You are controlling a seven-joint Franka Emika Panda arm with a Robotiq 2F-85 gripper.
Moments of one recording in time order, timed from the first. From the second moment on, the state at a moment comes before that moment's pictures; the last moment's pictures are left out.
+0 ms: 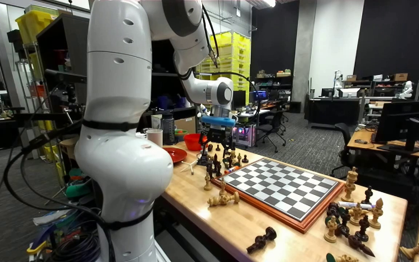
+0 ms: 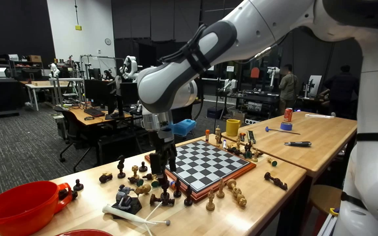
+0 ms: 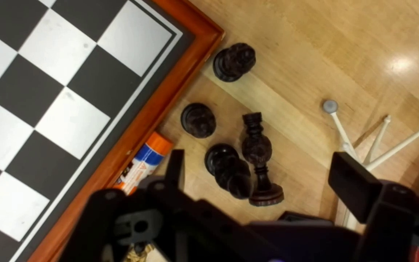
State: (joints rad) arm 0.18 0.12 0.22 -2.13 0.02 2.01 -0.25
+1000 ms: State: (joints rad) arm 0.18 0.15 0.22 -2.10 0.02 2.03 -0.27
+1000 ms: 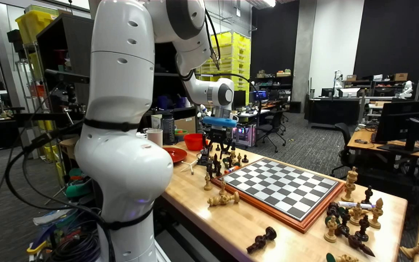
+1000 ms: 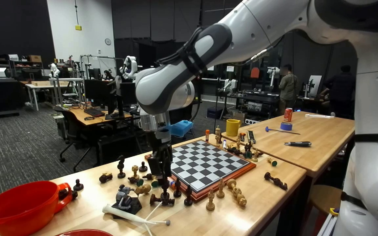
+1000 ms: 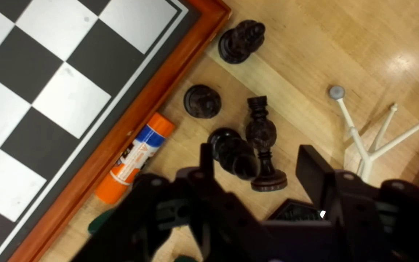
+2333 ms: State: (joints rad) arm 0.17 0.04 0.20 -2.04 -0.18 2.00 -0.22
